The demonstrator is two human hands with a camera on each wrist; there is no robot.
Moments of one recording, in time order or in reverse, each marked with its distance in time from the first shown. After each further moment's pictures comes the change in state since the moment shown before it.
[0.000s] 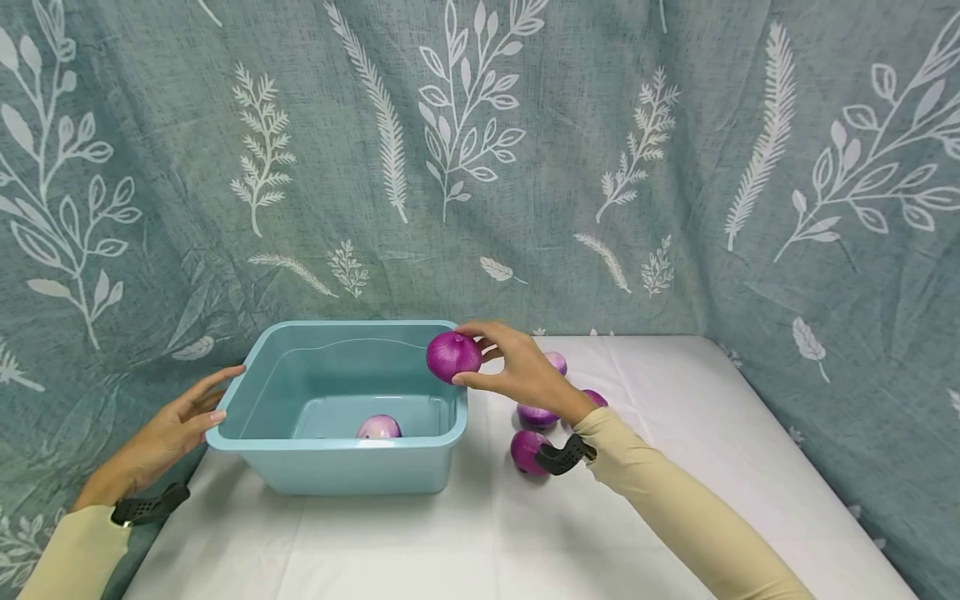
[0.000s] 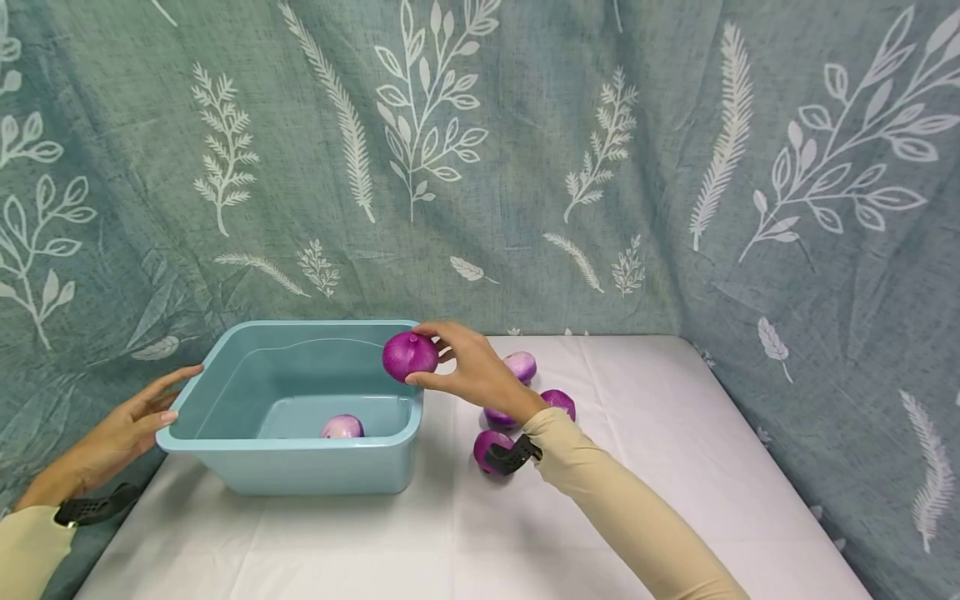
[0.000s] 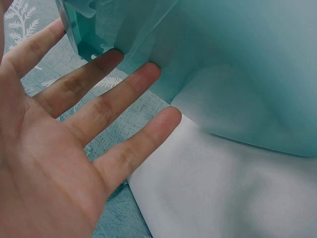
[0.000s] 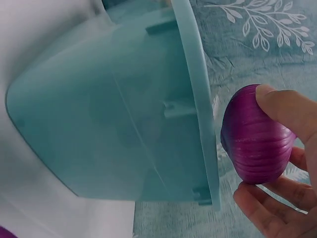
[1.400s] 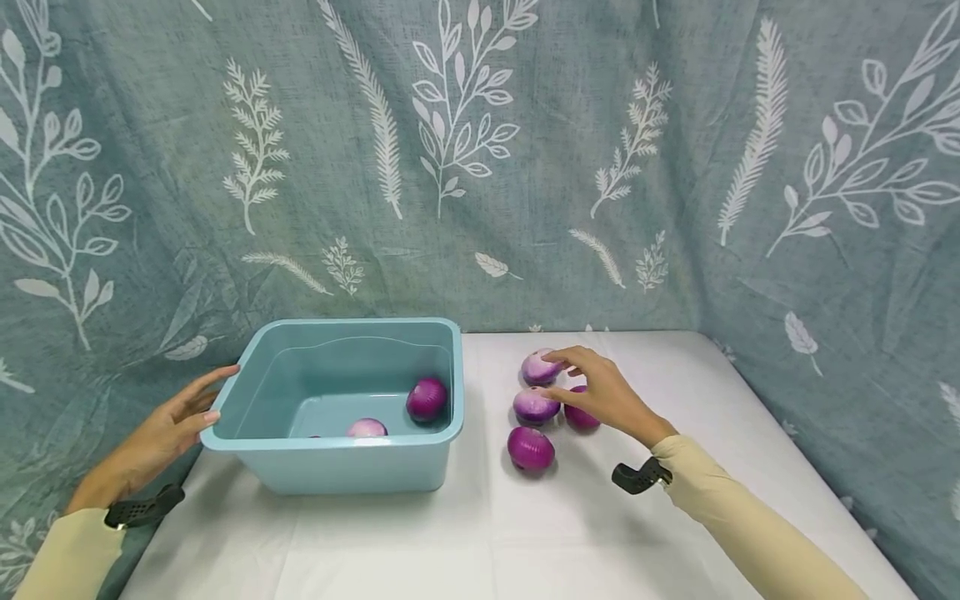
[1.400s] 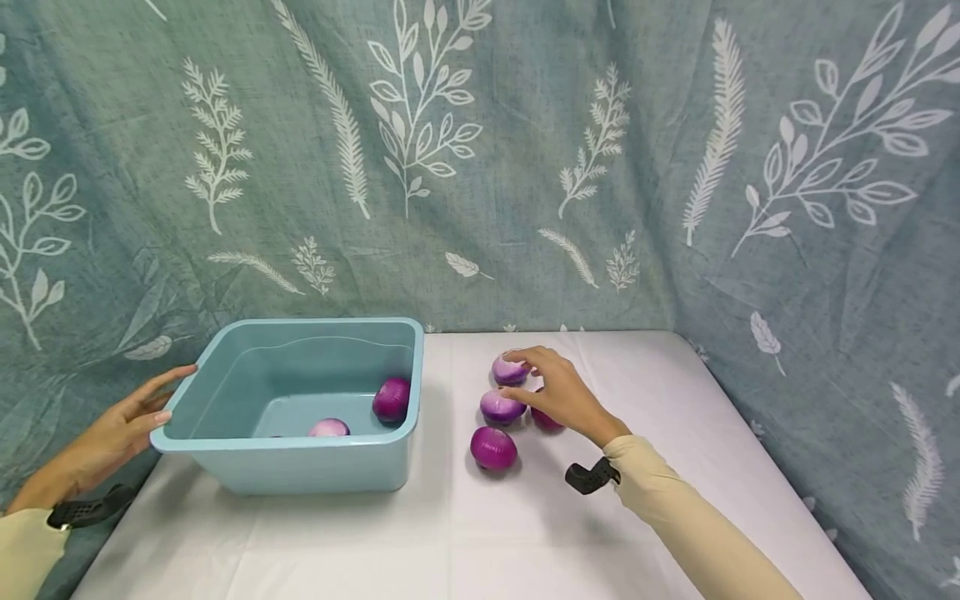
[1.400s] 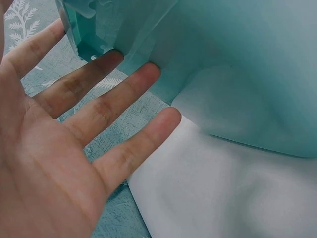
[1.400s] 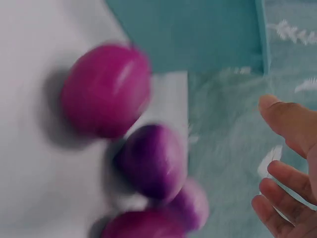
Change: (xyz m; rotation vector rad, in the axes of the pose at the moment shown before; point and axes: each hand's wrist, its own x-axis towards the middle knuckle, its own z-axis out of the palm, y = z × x) left_hand -0.002 0.001 -0.001 0.004 -0.024 0.022; right_hand -0.095 0.076 -0.052 -0.266 0.060 0.088
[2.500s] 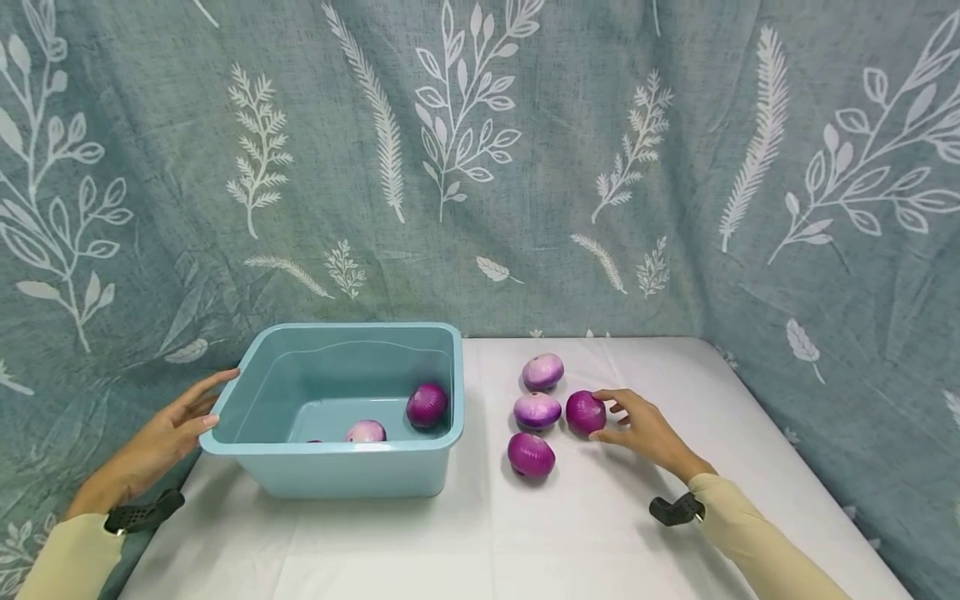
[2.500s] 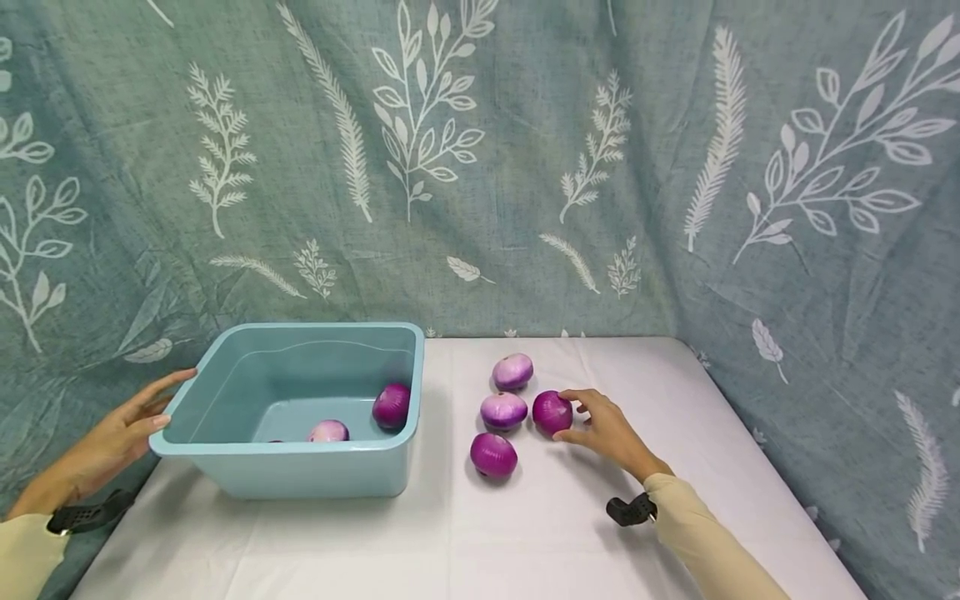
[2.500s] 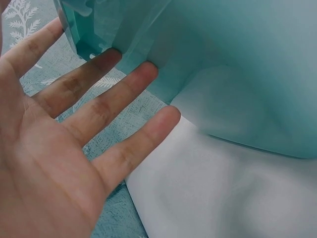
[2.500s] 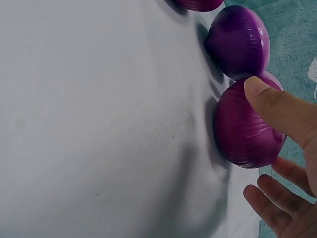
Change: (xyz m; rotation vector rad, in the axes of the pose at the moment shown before) left_hand -0.001 -0.005 0.004 -0.054 0.014 0.045; right_hand -0.073 0.091 0.008 -0.001 -0.045 0.231
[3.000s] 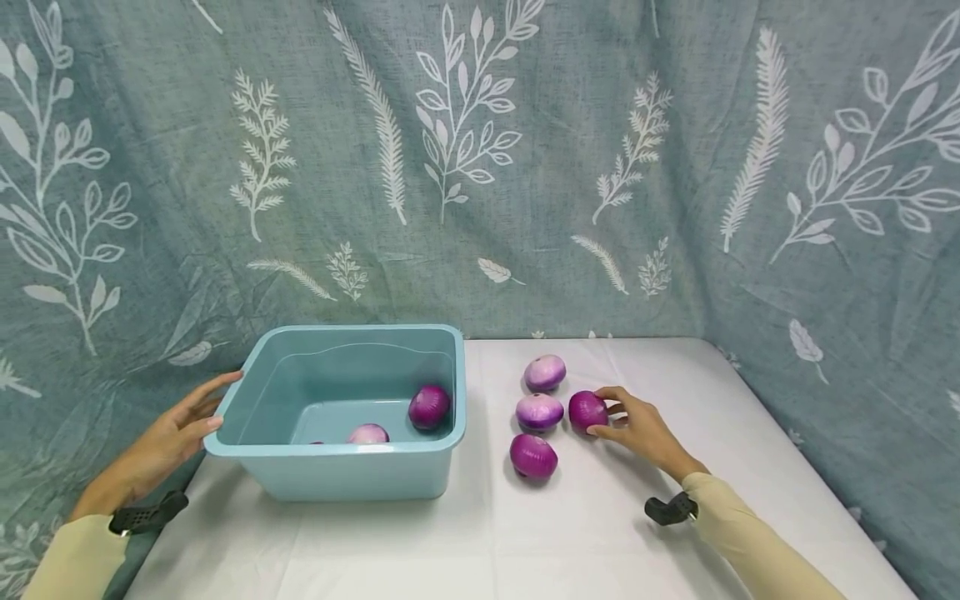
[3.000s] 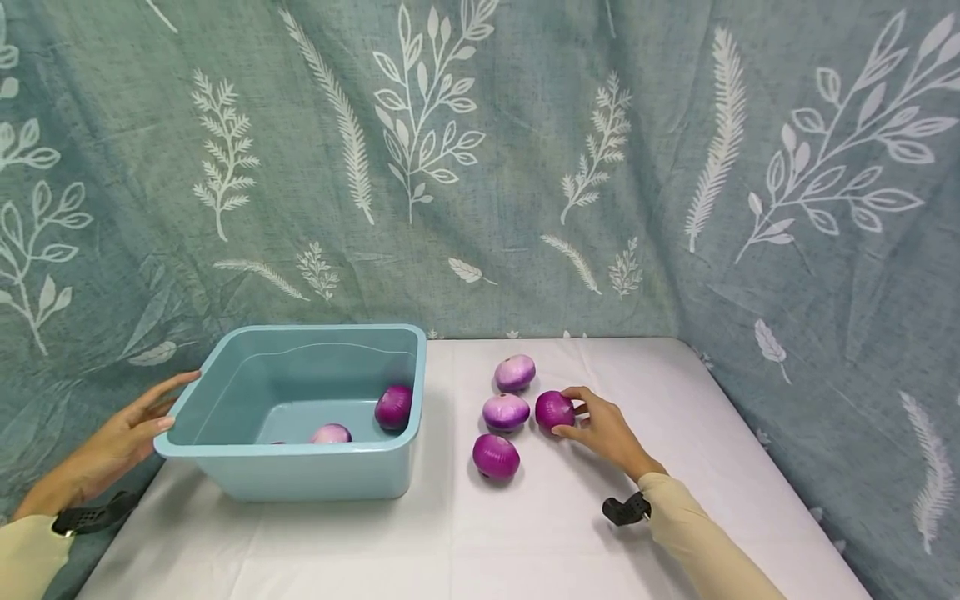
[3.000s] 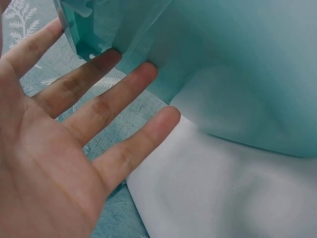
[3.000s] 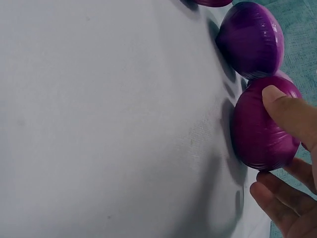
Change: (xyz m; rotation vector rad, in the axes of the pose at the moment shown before) left_hand -0.002 0.002 0.001 0.005 0.000 -0.009; right_hand 0.002 0.002 0.012 0.097 0.046 0.024
